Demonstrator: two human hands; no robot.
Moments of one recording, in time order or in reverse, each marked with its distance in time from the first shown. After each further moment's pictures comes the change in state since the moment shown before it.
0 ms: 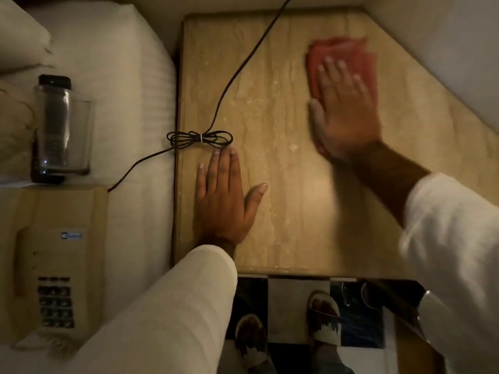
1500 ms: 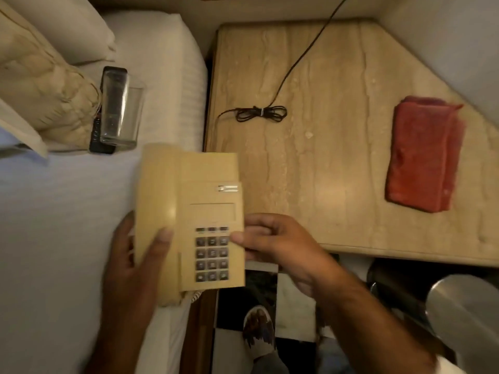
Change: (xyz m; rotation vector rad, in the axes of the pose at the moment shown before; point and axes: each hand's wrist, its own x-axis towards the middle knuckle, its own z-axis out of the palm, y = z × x) left_hand -0.164 -0.067 -0.153 -0.941 0.162 -0.766; right_hand -0.207 -0.149 -0.022 1.564 -0.859 0.446
